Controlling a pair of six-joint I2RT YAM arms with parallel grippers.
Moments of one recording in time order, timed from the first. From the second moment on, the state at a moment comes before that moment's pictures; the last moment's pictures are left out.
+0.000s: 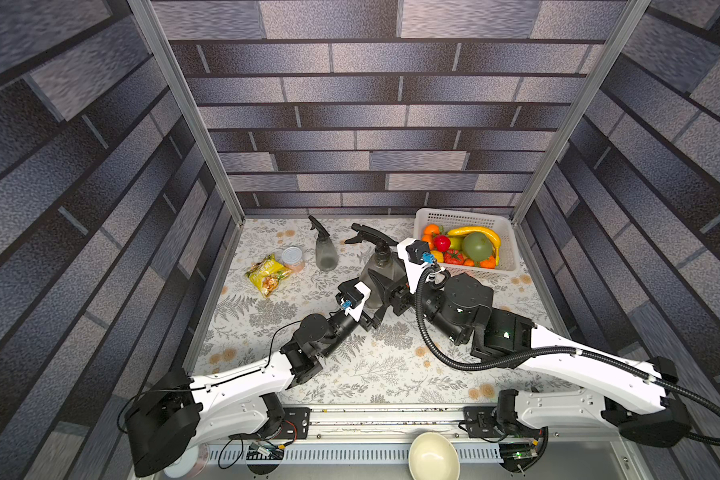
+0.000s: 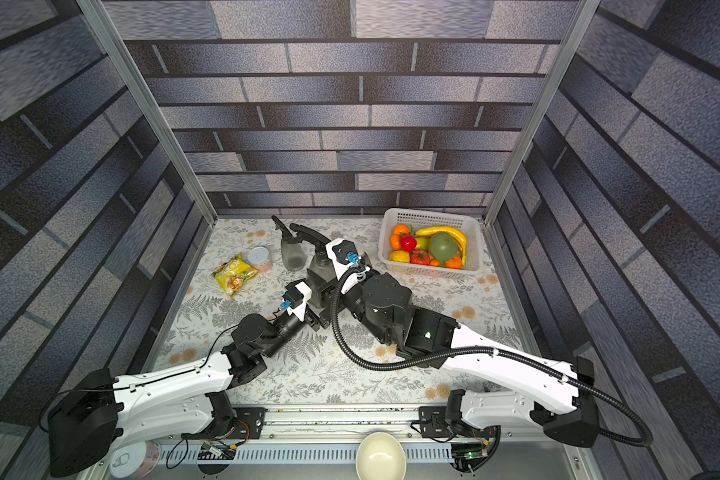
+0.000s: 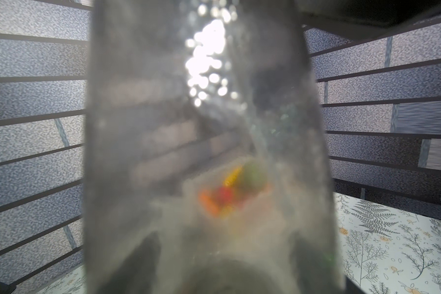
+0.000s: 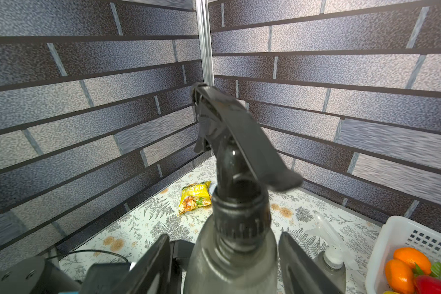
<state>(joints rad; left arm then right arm) -0.92 1.07 0.42 0.86 -0.13 0.19 1.23 1.12 1.20 -0.14 0.45 0.08</state>
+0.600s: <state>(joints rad) -0.91 1.06 0.43 0.81 -0.11 0.17 1.06 1.15 1.56 -0.58 0.13 0.11</state>
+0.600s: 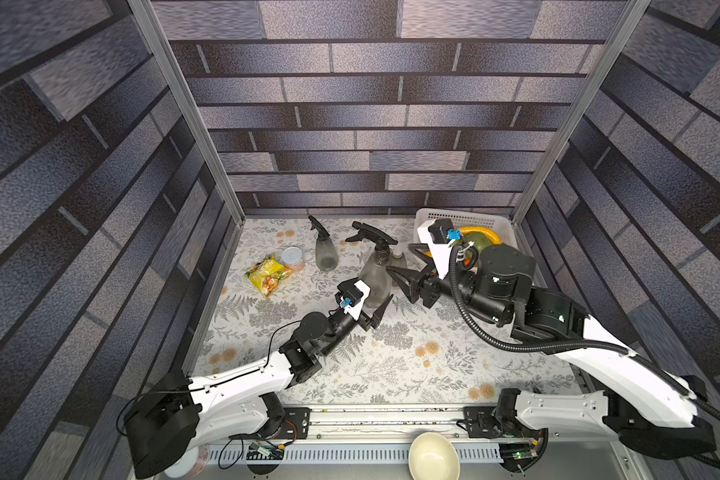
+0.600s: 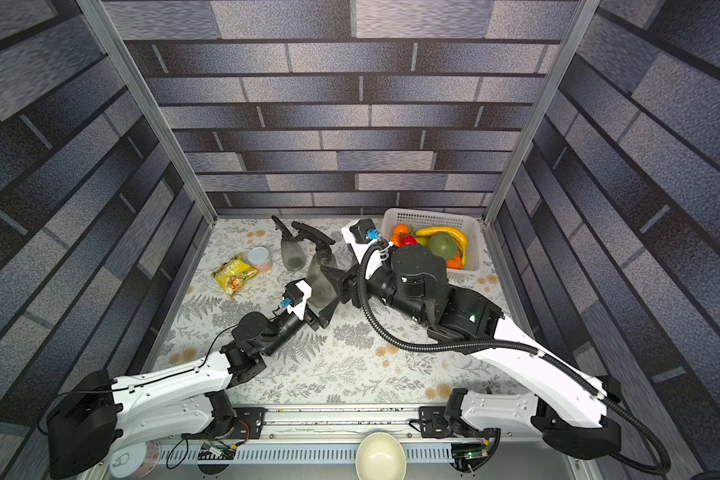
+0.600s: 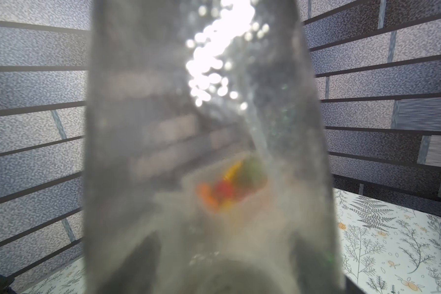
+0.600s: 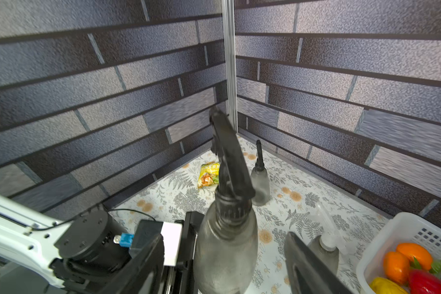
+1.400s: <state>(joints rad) -0.91 1.00 0.42 0.75 -0.09 0.17 0.98 1.47 1.91 -0.77 -0.06 0.09</state>
